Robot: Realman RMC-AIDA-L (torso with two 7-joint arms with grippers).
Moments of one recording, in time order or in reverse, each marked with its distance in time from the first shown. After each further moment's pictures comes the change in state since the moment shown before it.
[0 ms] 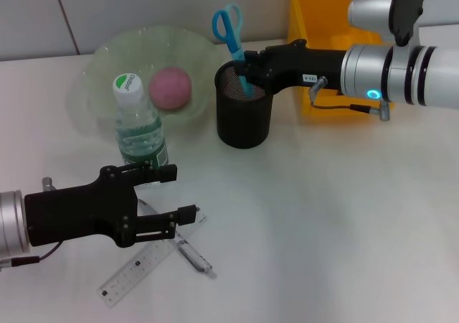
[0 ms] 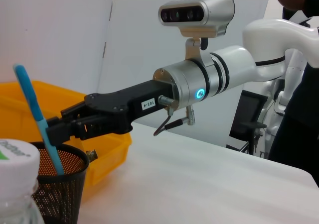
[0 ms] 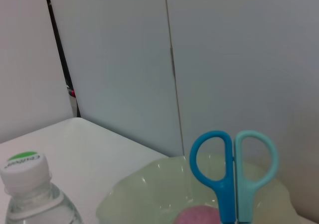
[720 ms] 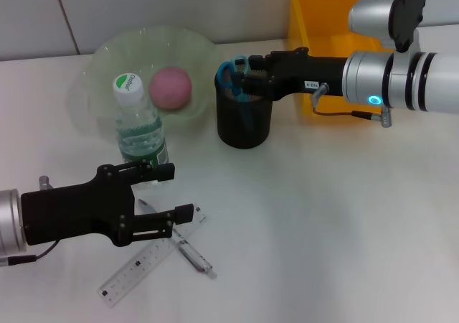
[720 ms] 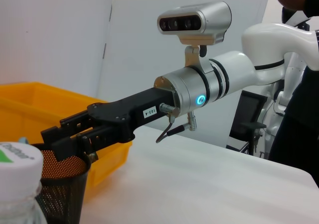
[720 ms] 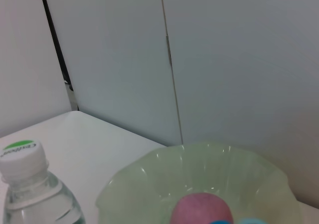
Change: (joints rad) left arm -0.001 0.005 -0.005 0.002 0.000 0.008 -0.001; right arm 0.000 -0.005 -0.001 0.027 -0.005 0.003 0.010
